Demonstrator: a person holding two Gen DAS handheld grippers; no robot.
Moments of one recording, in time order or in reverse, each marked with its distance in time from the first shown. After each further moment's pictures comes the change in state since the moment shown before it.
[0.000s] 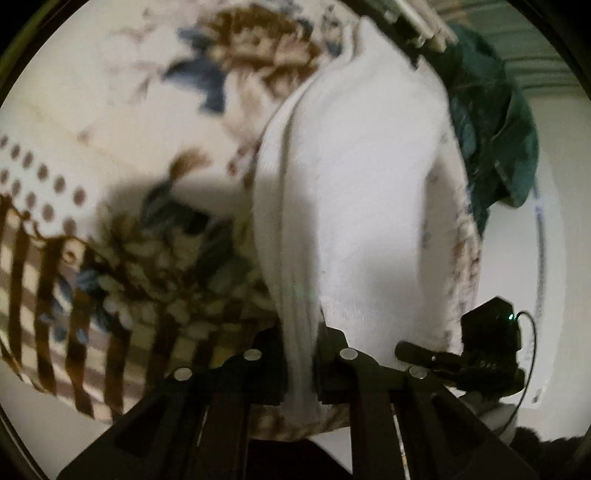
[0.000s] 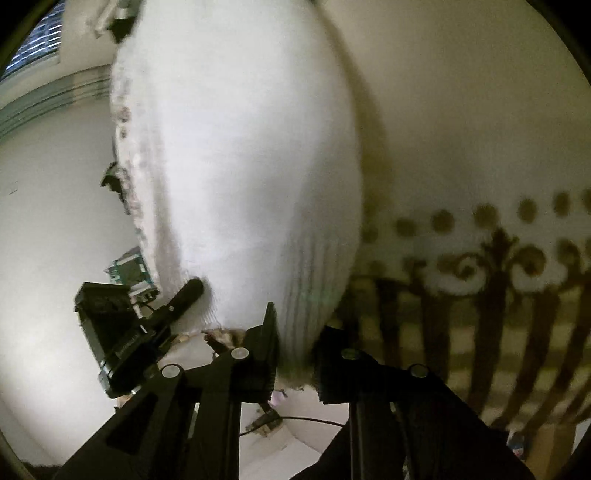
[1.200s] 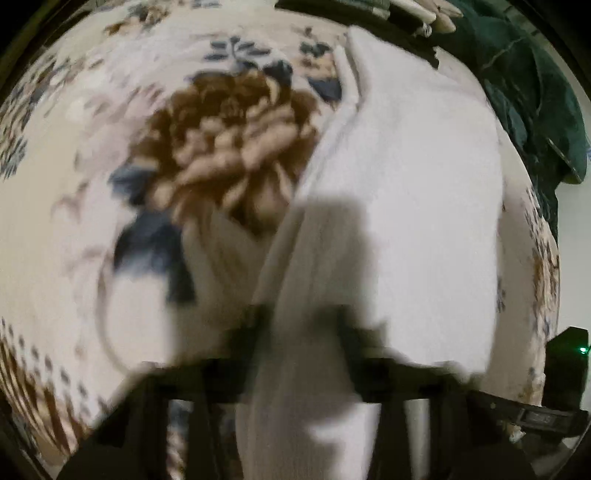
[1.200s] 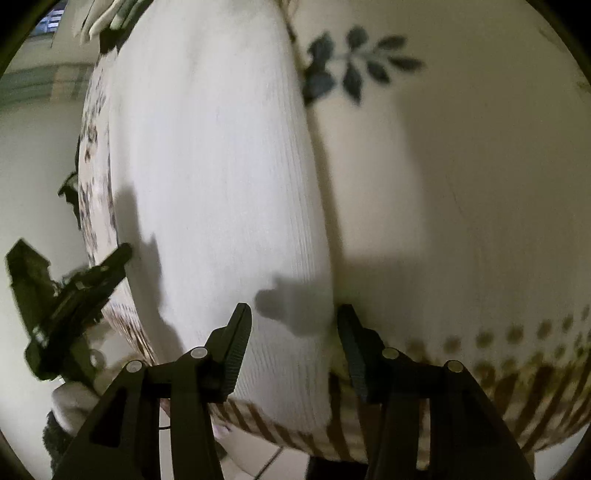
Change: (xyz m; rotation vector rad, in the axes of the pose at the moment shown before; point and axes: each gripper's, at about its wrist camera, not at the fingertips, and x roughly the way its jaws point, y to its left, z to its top) left arm 0.073 -0.041 0.095 0.229 -0.106 0.380; right arm -0.028 0.003 0.055 -0.049 -0.142 -0.238
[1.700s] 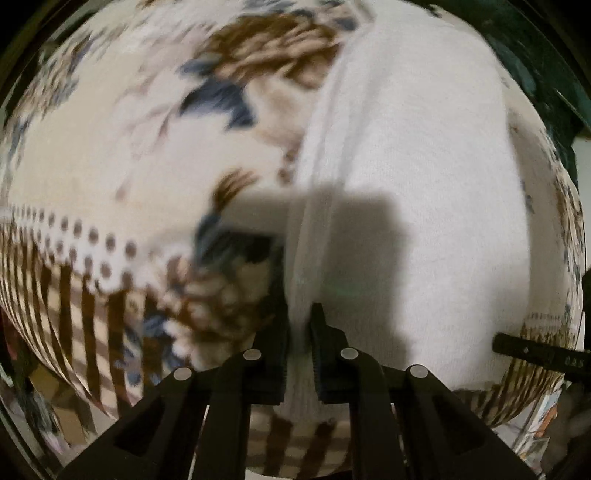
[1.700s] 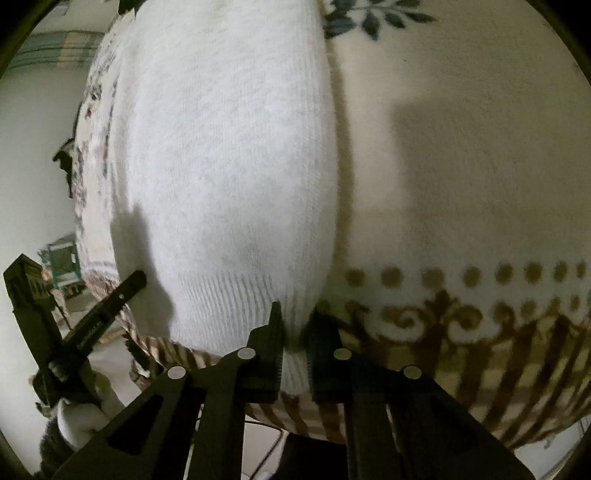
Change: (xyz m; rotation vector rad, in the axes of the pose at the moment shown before) left arm -0.019 0.024 -0.100 -0.001 0.114 0.100; right arm 0.011 0.004 -0.053 -0.110 0.064 -0.090
